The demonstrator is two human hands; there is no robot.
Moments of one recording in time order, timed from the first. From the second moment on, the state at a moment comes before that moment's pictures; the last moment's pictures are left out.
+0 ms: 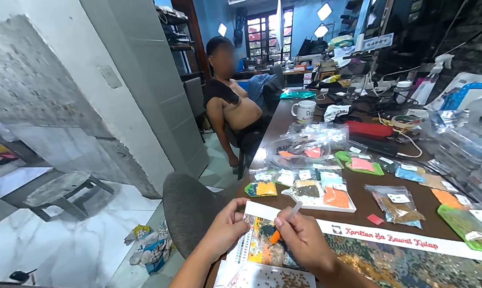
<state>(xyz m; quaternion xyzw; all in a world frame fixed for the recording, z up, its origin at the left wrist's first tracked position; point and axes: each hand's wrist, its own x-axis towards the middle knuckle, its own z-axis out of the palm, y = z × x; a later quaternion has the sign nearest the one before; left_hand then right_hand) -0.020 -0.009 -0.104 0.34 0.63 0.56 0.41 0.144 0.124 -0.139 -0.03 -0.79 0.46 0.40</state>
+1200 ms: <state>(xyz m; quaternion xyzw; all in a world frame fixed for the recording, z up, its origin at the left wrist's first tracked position) -0.022 -0.011 -0.107 0.35 0.62 0.56 0.42 0.149 0.125 -0.139 -0.07 -0.81 0.45 0.38</state>
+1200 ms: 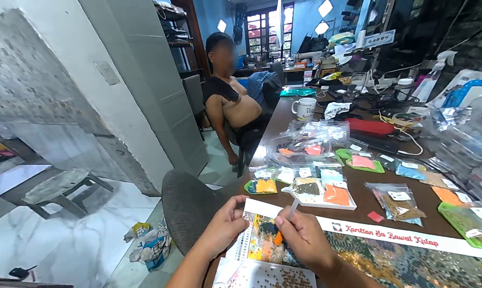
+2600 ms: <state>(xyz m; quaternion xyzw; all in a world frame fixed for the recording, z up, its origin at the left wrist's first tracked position) -0.026 -0.010 -0.110 0.35 0.64 0.55 0.40 0.148 0.124 -0.140 -0.05 -0.82 0.43 0.37</state>
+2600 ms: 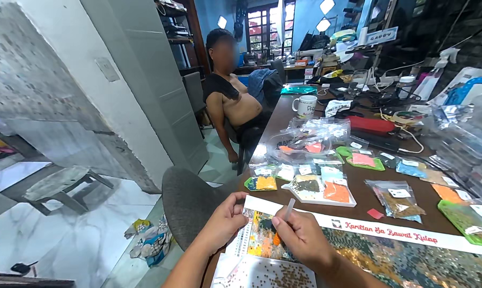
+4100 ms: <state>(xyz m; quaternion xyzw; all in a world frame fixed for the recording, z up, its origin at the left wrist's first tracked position) 0.000 0.000 -0.100 0.51 0.79 0.24 0.25 0.151 0.119 -0.126 -0.02 -0.88 0.34 0.32</state>
